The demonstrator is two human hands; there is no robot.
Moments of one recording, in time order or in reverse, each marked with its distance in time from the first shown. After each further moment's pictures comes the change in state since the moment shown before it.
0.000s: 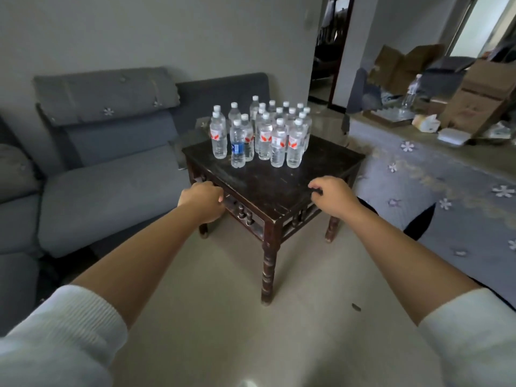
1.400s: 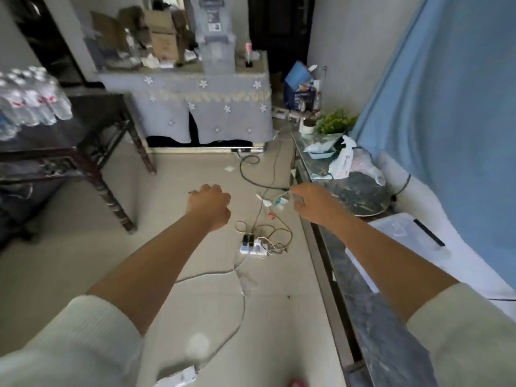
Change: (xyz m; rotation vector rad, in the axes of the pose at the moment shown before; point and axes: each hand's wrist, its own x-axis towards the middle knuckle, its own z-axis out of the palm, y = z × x) left_hand -0.719 0.106 0.082 0.247 0.007 1.019; right_hand -0.899 -0.128 0.010 -0.033 0.196 0.800
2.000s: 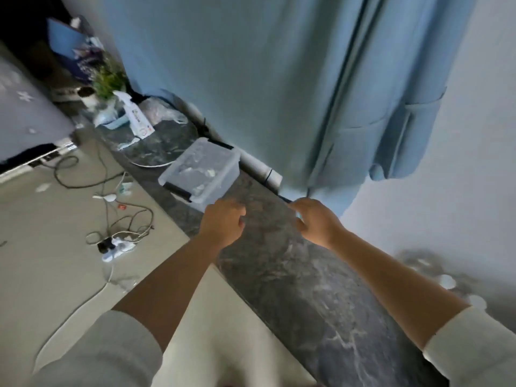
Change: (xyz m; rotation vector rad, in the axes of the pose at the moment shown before) left_hand -0.163 0.475 0.054 -0.124 0.030 0.864; right_hand -0.440 0.302 0.001 0.055 0.100 0.650
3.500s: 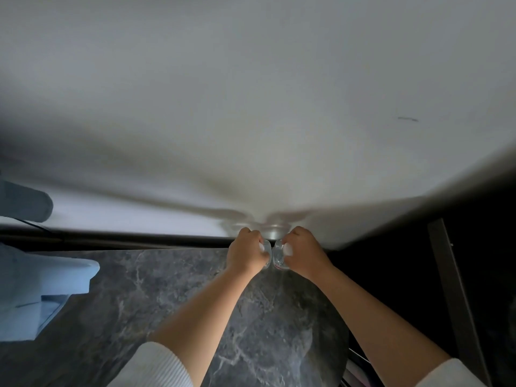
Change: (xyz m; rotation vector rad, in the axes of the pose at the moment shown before) left_hand 0.093 0.435 0.198 -0.231 -0.508 0.370; right_hand -0.183 0.346 0.097 0.461 0.138 0.853
